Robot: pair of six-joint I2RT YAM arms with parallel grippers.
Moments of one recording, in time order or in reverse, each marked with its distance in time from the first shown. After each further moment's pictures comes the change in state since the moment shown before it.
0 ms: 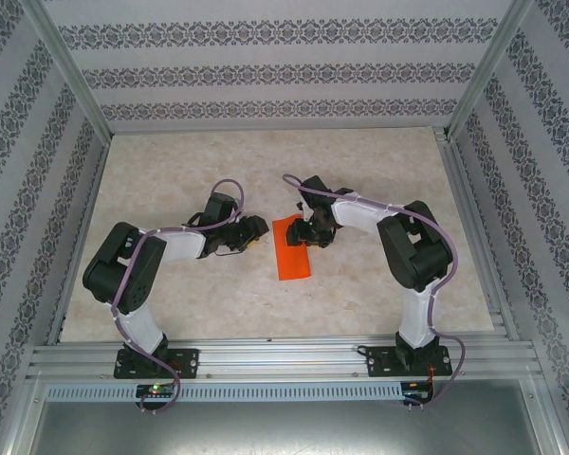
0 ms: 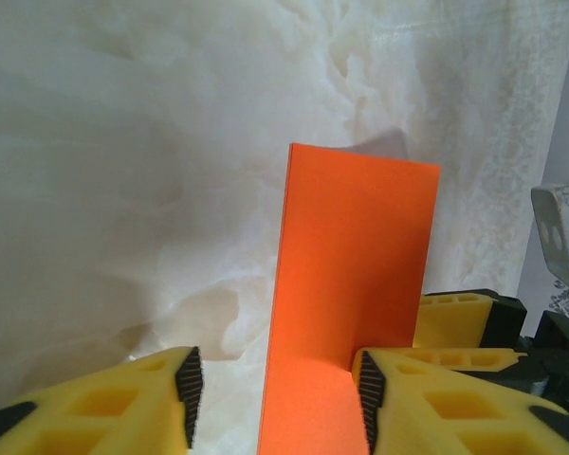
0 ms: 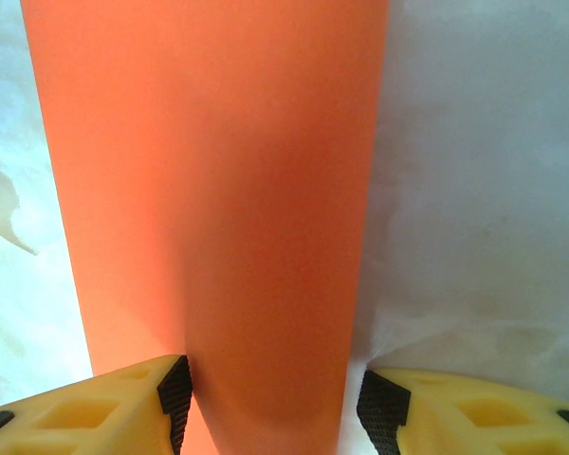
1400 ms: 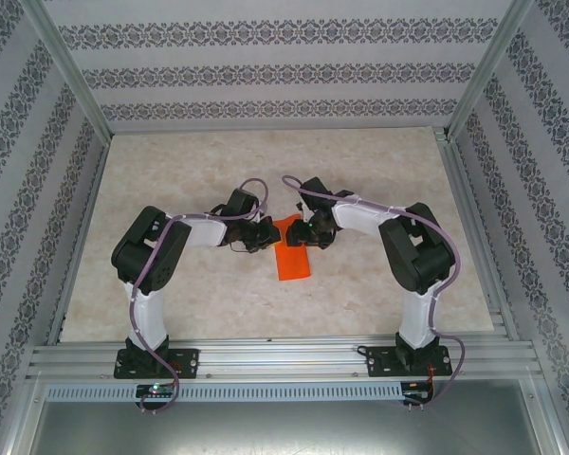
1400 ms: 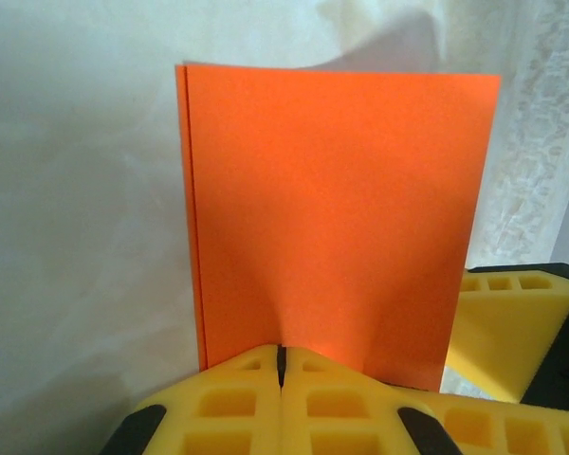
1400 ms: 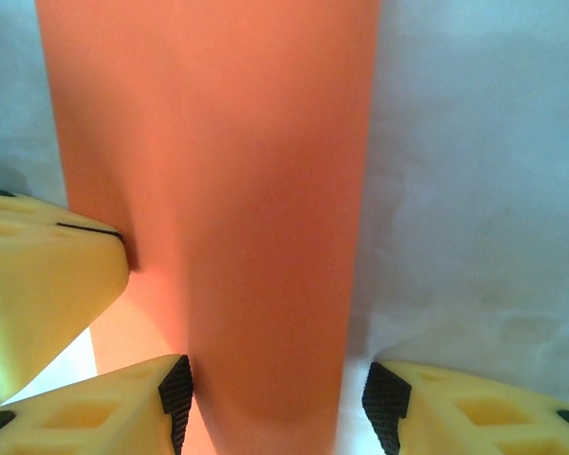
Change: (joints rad) left arm -0.071 0.207 0.218 -0.157 0.100 0.116; right arm 0.006 -0.054 -0.039 0.046 0.004 0.011
